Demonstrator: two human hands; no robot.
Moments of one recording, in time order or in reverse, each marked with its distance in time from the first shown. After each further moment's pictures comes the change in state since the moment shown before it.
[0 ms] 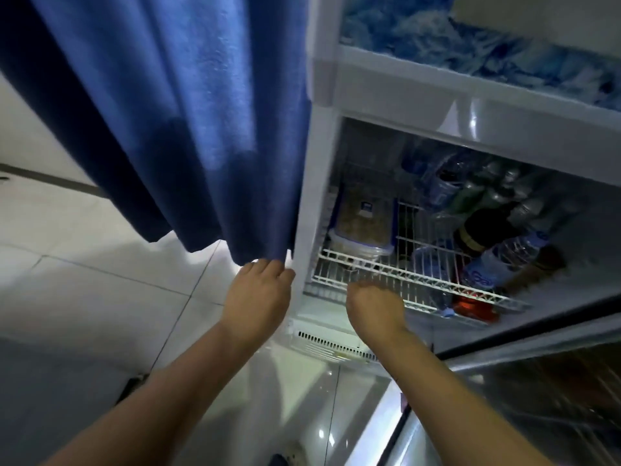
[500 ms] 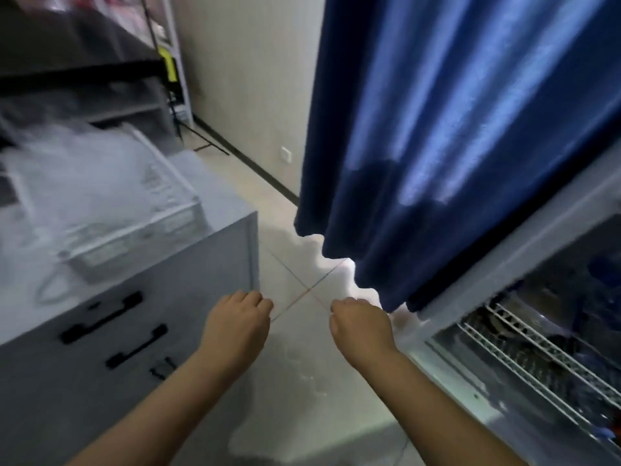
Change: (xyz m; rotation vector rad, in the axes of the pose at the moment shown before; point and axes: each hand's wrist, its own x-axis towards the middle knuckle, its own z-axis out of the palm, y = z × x) left_hand -0.347 -0.137 -0.145 0.113 0.082 -0.533; right_hand -0.141 -0.316 -0.082 -0.041 -0.018 -0.627
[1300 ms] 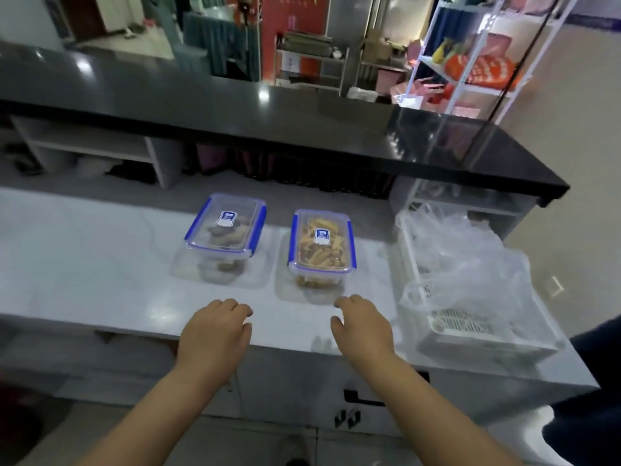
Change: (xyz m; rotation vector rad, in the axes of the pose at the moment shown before) left_hand -0.379 -0.334 -0.185 0.301 0.287 -0.977; right_hand 0.049 -0.553 -0.052 0.283 -0.046 -0.720
